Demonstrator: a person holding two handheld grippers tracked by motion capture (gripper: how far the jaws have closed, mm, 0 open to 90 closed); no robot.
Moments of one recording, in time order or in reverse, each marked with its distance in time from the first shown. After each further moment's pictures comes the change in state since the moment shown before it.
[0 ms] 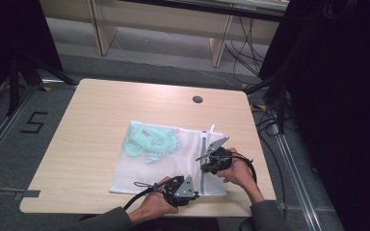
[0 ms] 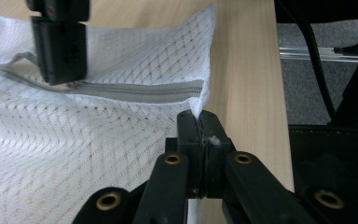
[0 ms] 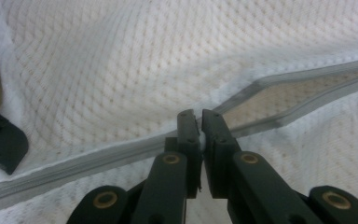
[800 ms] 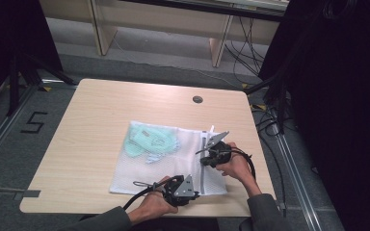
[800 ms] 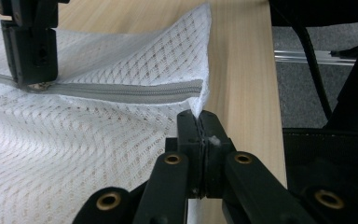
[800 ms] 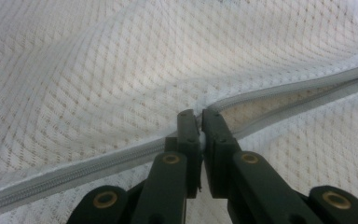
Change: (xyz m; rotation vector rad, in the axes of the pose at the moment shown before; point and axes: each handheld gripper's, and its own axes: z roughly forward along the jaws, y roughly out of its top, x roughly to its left) left arm 0.001 0.003 -0.004 -0.011 -0.022 -0.021; right arm -0.016 0.008 0.004 -0.025 -0.032 0.019
